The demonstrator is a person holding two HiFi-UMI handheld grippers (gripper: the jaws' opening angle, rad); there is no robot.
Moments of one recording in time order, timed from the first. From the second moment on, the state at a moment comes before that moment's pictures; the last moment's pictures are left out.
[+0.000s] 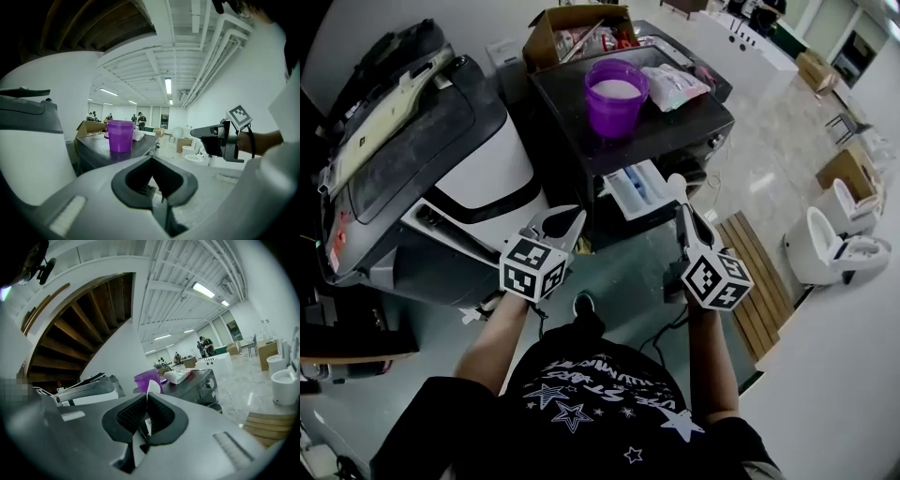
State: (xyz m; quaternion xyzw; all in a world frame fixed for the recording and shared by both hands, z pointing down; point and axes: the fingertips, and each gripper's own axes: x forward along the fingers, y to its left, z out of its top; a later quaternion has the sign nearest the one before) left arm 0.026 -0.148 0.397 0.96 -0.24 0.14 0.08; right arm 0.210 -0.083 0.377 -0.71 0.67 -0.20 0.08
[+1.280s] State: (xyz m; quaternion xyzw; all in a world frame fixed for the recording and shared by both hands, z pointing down) left arm 0.066 -0.363 0.376 0.89 -0.43 0.12 0.10; right arm 0.248 -0.434 0.323 -0.42 0.85 0.02 -0.33
